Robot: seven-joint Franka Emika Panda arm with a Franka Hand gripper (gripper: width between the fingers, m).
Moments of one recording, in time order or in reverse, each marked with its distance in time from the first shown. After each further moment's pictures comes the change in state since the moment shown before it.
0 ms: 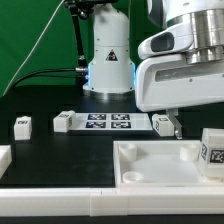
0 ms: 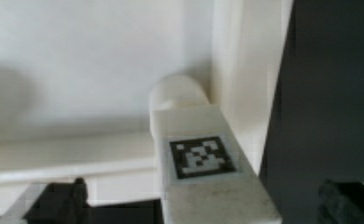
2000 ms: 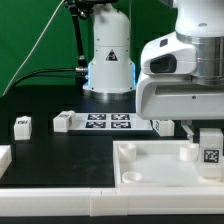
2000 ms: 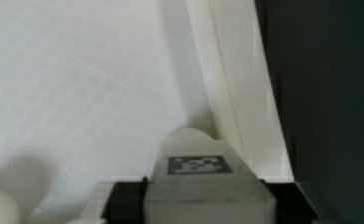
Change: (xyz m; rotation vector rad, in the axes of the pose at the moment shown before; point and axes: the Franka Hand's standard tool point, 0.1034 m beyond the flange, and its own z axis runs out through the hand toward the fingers) arm 0.009 -0.002 0.014 -0.032 -0.243 0.398
